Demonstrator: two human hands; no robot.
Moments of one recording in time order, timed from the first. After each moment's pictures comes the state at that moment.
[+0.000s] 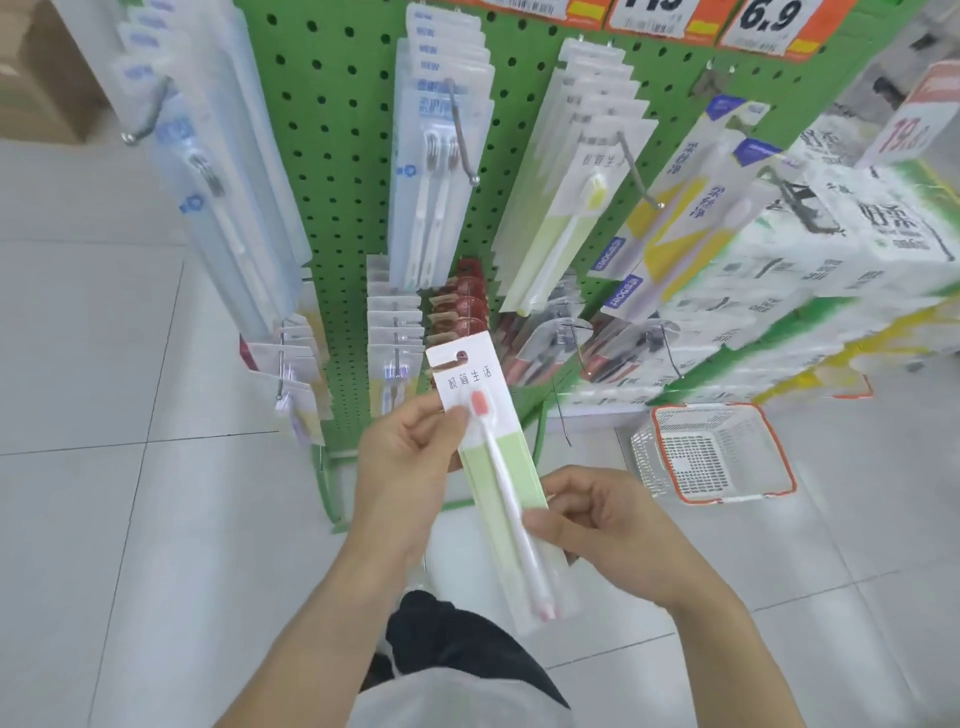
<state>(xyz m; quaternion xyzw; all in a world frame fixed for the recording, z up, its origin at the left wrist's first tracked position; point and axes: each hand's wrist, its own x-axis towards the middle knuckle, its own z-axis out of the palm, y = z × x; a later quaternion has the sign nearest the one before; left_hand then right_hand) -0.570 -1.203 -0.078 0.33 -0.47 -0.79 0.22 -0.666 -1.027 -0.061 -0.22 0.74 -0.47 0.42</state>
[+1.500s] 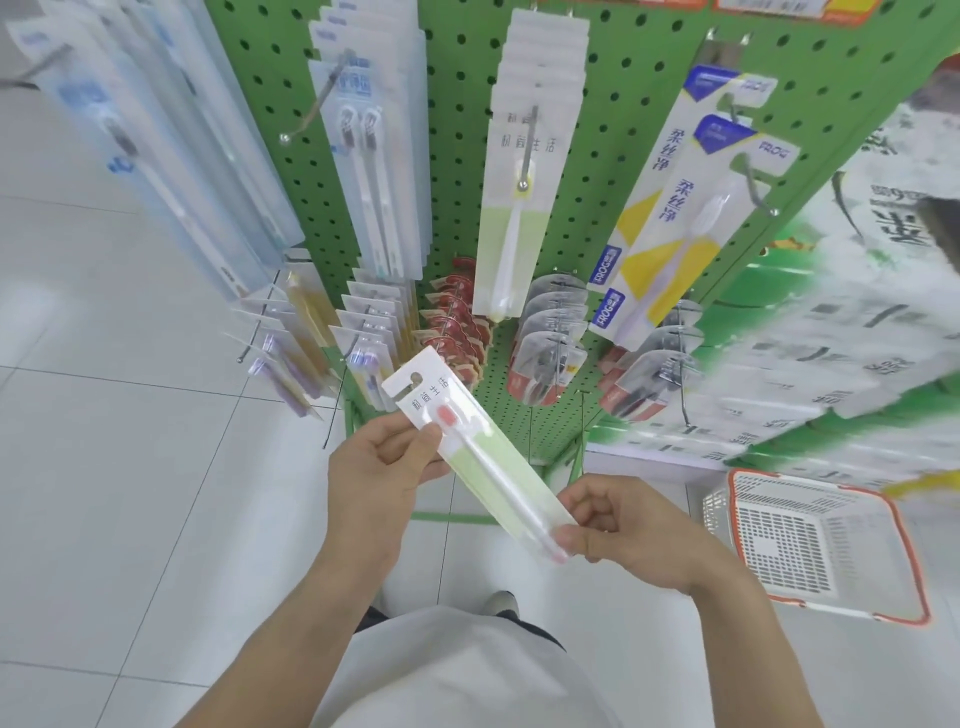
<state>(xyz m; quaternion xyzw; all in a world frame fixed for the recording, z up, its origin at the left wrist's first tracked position) -0.628 -1.128 -0.105 0.48 -0.43 -0.69 0.33 -0.822 -0.963 -0.120 -0.33 0.70 -0.34 0.54</state>
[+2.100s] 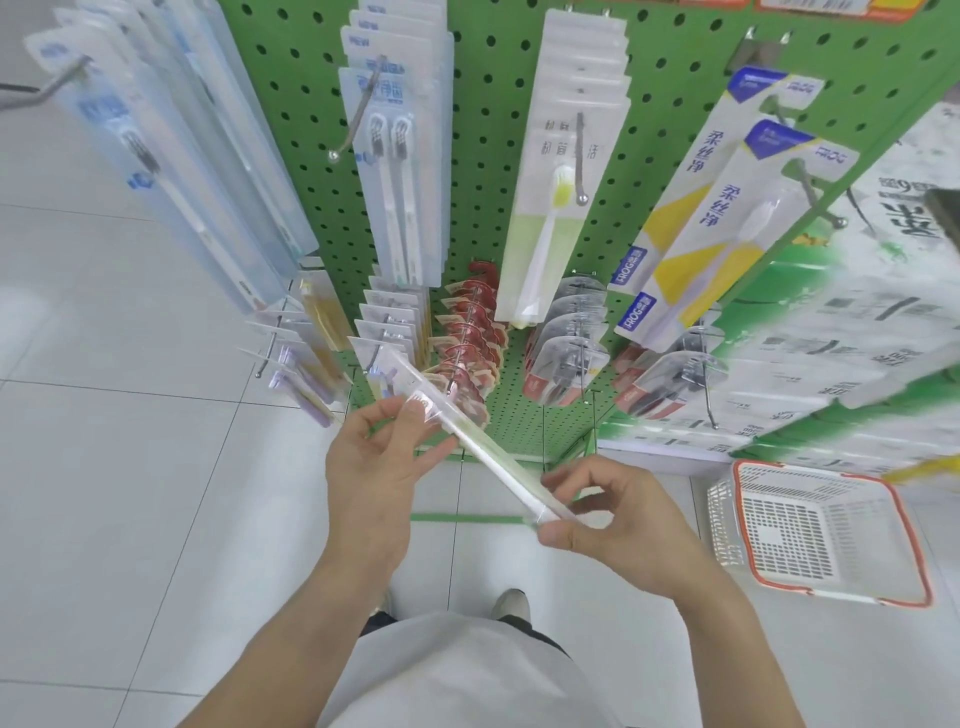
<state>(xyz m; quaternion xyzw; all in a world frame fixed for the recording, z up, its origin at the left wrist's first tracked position) -0.620 -1.159 -0.092 0.47 -0.34 -0.72 0.38 -0.782 -0.996 -0.116 -0.32 0.74 -0.41 0.43</state>
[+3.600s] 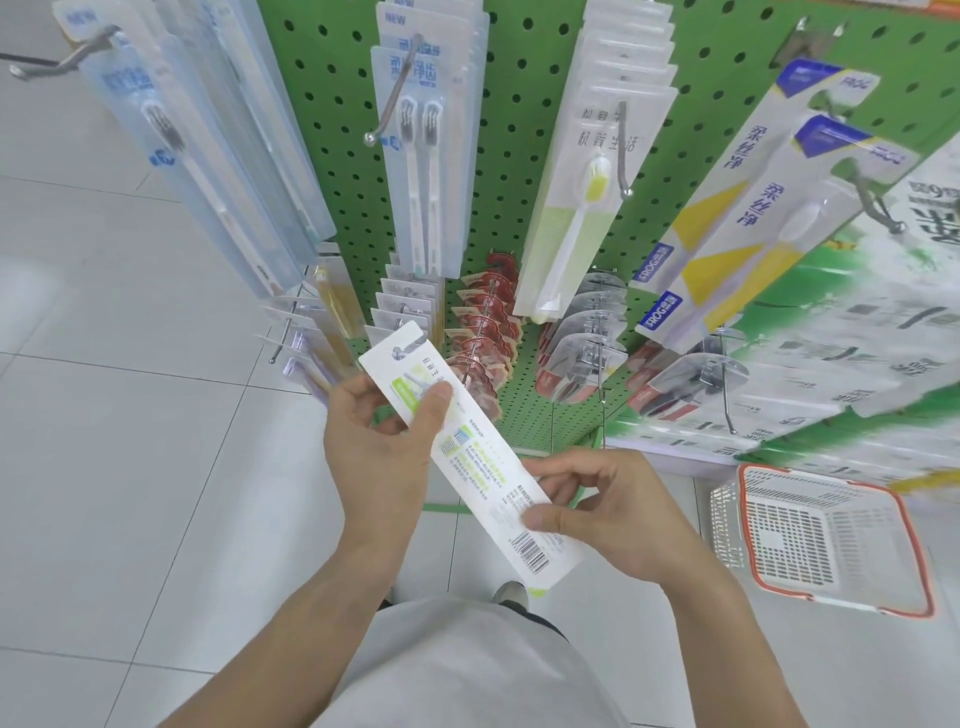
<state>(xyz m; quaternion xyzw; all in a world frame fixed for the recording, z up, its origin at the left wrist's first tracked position) -0.623 -1.168 -0.102 0.50 -0.44 -0.60 0.44 -0.769 -1.026 -0.096 -0.34 0.69 -0.44 0.46</state>
